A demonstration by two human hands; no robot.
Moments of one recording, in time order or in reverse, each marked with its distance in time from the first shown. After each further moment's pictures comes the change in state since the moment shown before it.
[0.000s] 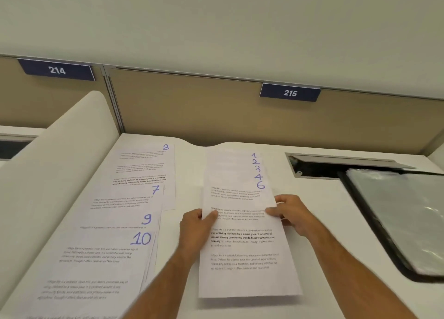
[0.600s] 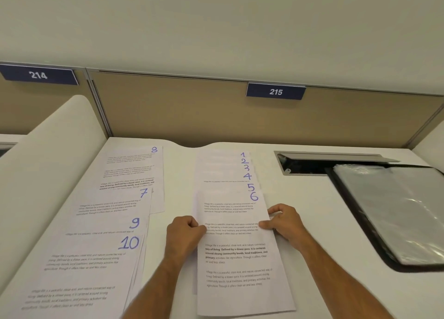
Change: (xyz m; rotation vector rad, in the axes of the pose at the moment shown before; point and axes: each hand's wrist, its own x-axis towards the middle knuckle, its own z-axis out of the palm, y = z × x) left_hand -0.001 -0.009 0.003 0.318 0.055 0.062; right_hand -0.005 0.049 -0.010 -0.073 0.172 -0.032
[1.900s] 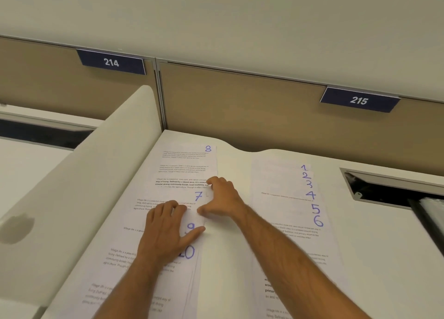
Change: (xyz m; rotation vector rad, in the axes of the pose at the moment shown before) left_hand 0.071 -0.107 -0.140 0.727 0.394 0.595; right_hand 0.020 -0.169 0.277 -0.698 -0.326 -0.539
